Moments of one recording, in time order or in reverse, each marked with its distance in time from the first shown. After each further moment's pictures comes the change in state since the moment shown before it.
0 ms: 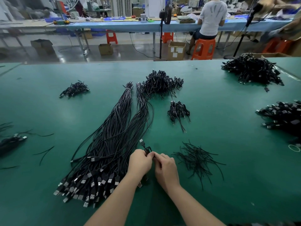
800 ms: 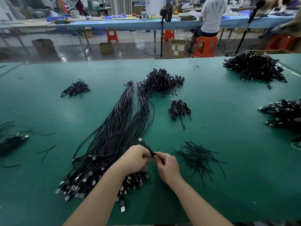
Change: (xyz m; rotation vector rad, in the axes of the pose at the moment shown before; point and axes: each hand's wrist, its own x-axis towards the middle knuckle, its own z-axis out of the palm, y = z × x) left_hand -0.003 -0.004 -0.050 0.149 -0.354 0.305; right_hand 0.008 0.005 -0.004 0.152 -0.136 0.209
